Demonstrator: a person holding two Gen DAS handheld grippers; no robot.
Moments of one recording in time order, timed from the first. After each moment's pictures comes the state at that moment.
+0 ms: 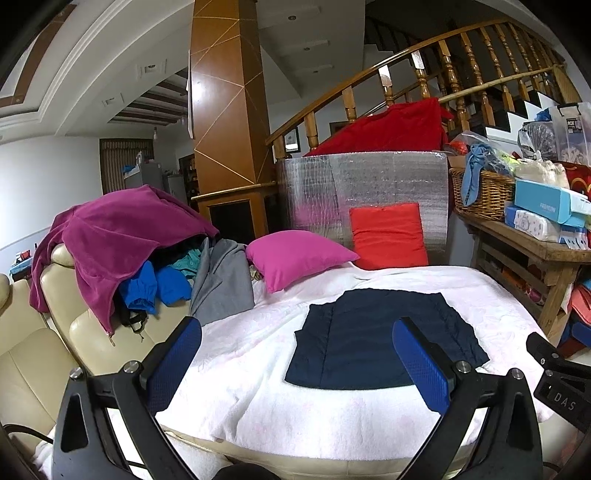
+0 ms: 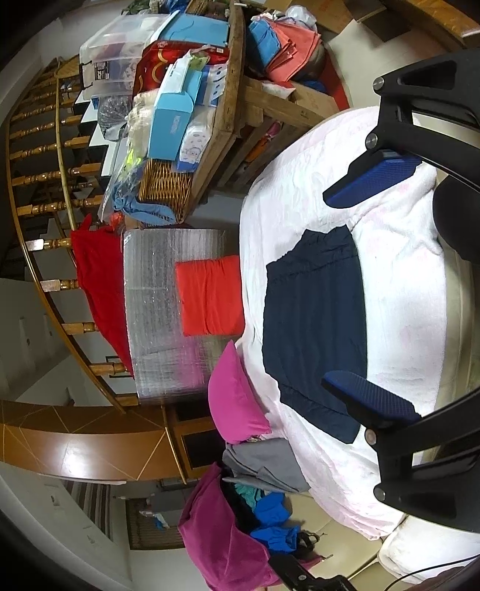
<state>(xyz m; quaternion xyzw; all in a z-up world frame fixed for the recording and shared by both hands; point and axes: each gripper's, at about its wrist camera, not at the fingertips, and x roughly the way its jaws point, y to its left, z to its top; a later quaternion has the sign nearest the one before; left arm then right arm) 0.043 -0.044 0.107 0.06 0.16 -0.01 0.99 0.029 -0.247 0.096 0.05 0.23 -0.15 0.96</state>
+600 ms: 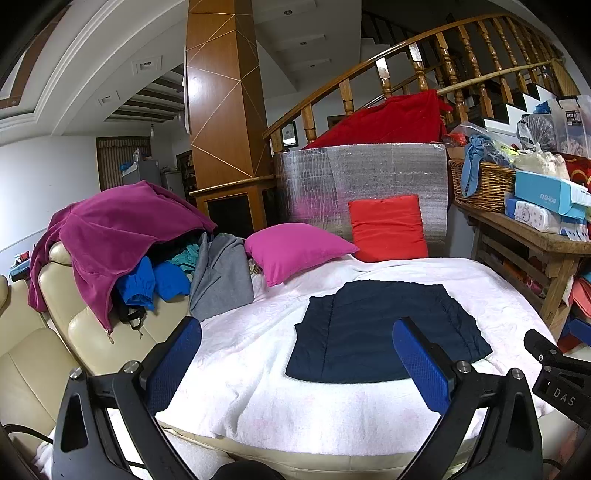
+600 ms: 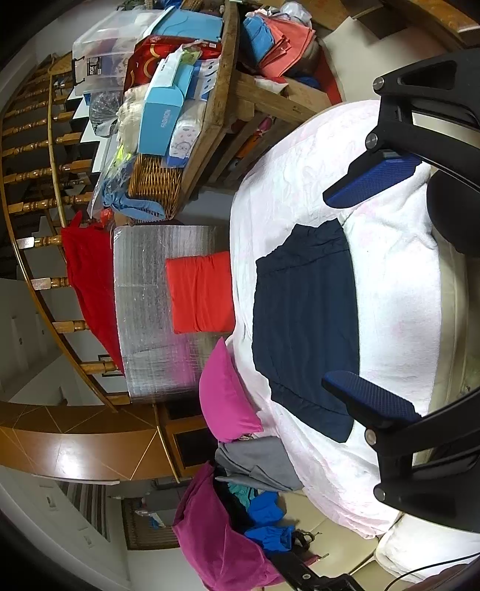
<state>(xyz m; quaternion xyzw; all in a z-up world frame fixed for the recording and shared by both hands) 0.046 -0.046 0.101 0.07 0.17 -0.01 0.98 0.037 -0.249 0.086 0.05 0.25 -0.14 0.96</state>
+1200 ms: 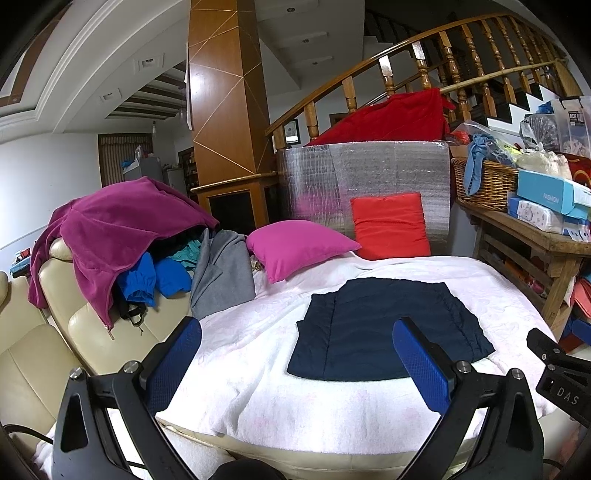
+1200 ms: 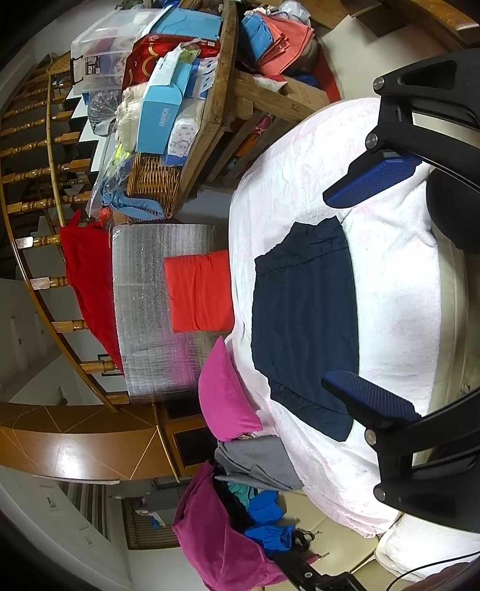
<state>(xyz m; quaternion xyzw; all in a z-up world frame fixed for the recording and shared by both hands) 0.050 -0.041 0.095 0.07 0.18 -0.01 0.98 0.038 -0.248 0.085 0.05 0.25 -0.14 0.96</state>
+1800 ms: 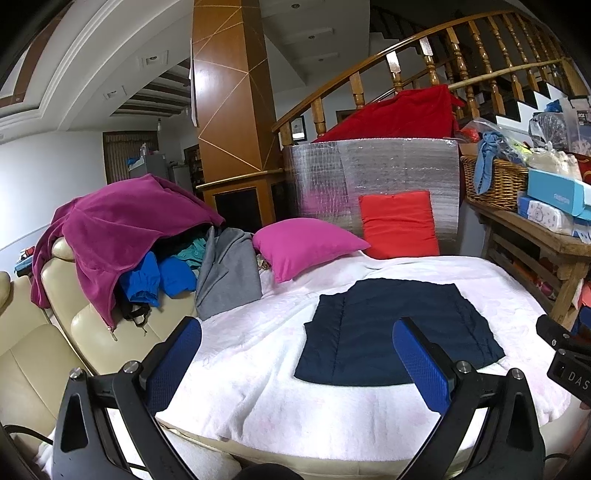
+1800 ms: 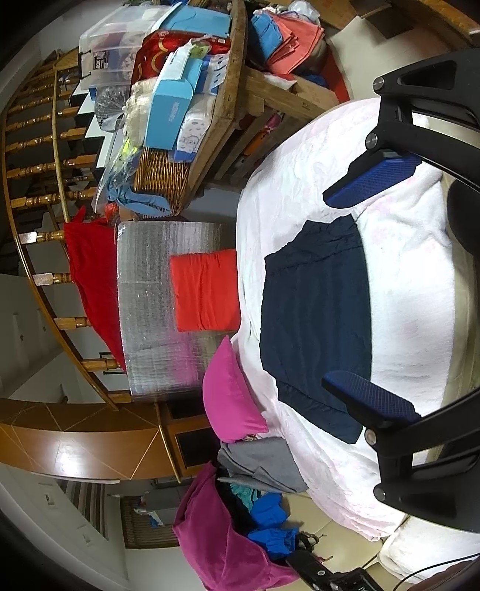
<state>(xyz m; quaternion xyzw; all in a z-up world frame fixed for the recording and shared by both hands) 0.075 -0.036 0.095 0.07 0.18 0.01 0.98 0.066 -0.245 0.092 0.04 0.24 -0.14 0.96</state>
